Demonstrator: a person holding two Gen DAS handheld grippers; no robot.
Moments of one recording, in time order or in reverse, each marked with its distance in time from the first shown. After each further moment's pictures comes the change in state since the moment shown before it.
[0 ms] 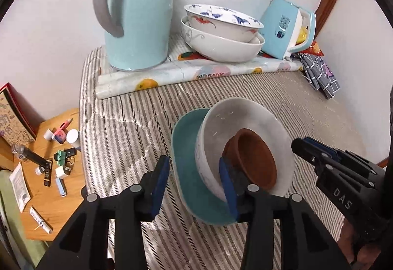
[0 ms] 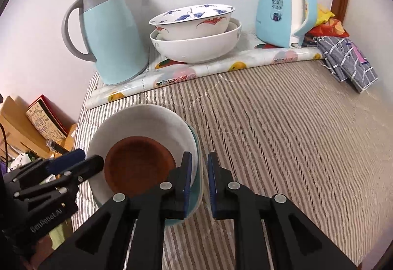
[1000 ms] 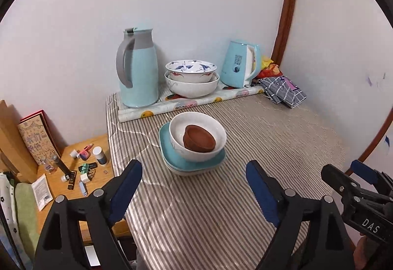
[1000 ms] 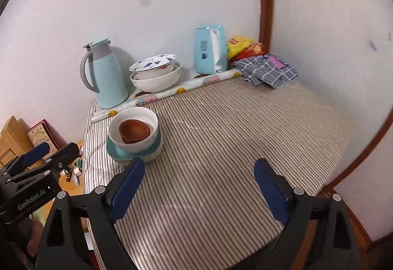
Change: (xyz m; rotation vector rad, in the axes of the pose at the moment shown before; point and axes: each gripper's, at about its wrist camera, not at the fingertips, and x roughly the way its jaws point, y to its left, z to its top) left arm -0.169 -0.054 -0.096 0.106 -0.290 0.009; right arm -0.205 -0.026 -0.130 0.157 -0.253 -0.184
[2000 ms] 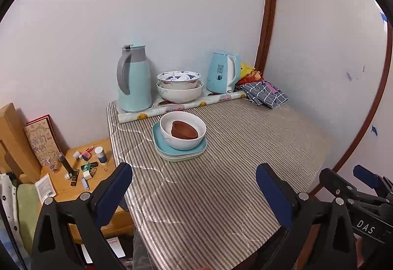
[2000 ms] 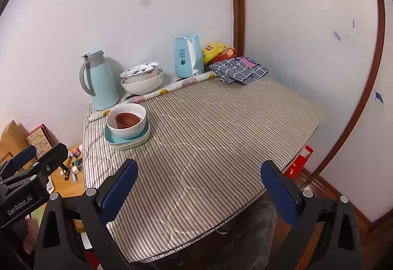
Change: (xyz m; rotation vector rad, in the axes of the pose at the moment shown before) left arm -0.075 -0.020 -0.042 0.042 -0.079 -0.027; right arm -0.077 -0.023 -0.055 0.051 -0.068 -0.077
